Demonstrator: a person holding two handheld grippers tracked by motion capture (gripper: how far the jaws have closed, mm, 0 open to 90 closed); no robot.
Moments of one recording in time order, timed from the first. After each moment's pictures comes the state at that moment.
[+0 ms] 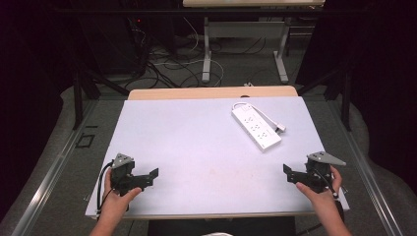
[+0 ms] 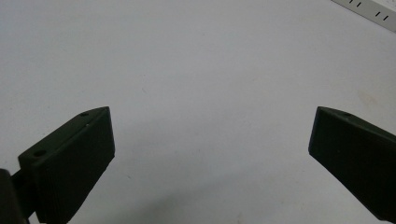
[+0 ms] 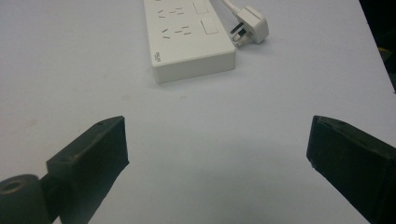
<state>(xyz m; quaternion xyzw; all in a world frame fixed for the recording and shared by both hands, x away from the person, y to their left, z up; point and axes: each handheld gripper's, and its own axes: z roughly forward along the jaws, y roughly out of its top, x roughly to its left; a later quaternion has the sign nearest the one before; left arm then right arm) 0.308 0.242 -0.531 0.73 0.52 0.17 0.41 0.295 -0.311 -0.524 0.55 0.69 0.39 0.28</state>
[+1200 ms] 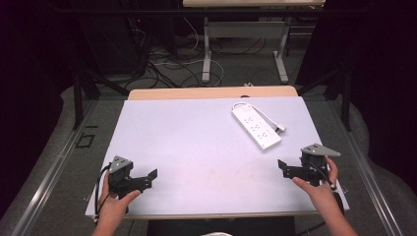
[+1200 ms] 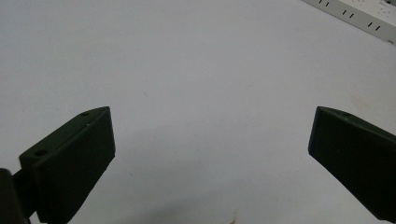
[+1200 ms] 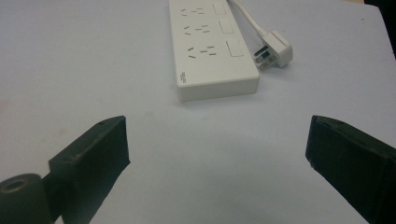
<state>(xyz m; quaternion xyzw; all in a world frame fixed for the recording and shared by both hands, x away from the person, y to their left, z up) 0.298 0.243 -0.529 0.72 0.52 0.18 0.42 0.310 -0.297 -0.502 0.52 0.72 0.39 0.26</state>
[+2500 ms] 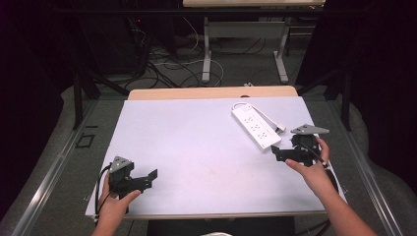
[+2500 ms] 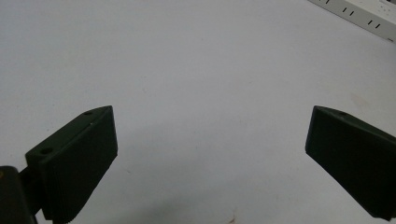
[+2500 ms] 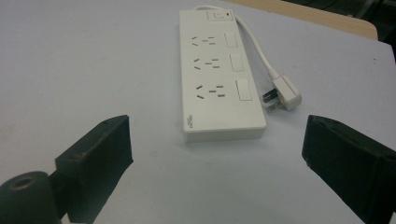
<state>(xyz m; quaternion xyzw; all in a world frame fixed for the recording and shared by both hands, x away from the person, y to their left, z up) 0.299 0.244 -0.532 0.72 0.52 0.18 0.42 0.351 -0.277 -0.469 0.49 0.75 0.37 0.25</state>
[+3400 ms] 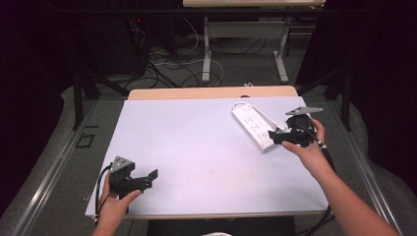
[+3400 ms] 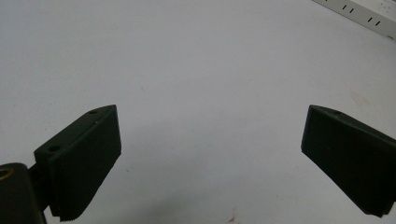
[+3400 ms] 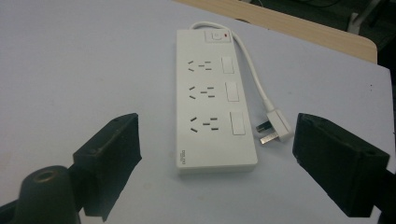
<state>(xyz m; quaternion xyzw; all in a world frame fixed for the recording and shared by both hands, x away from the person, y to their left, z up) 0.300 0.243 -0.532 0.72 0.52 0.18 0.42 0.390 -0.268 -0.439 0.49 0.76 0.35 0.24</state>
